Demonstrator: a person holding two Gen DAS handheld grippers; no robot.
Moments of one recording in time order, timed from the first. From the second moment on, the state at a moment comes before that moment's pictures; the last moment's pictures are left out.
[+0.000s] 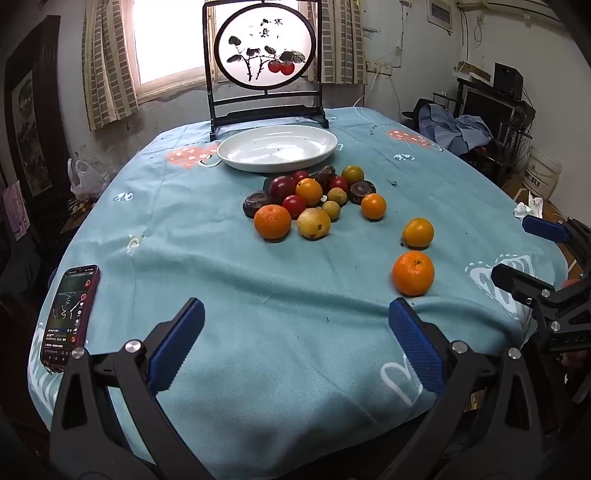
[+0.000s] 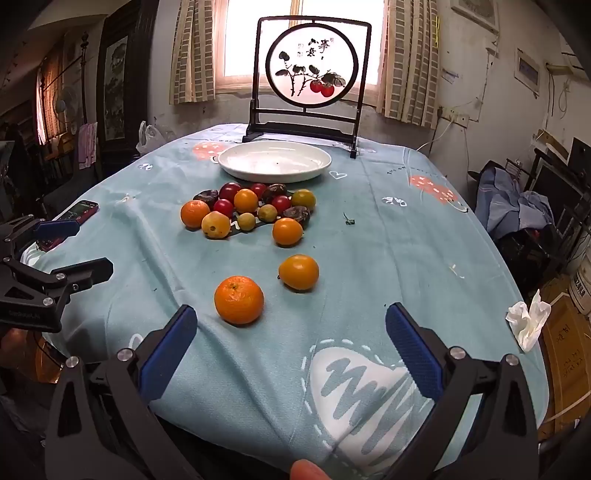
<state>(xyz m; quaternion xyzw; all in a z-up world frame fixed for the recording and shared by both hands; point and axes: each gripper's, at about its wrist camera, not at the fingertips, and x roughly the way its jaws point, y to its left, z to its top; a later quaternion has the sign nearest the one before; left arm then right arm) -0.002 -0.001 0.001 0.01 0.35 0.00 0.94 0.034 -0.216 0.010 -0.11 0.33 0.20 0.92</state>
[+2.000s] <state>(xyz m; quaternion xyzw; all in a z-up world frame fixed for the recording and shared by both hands) 0.004 0.005 -0.009 0.01 0.38 0.00 0.93 0.035 -0.210 -0.002 -0.11 0.34 0.21 0.91</state>
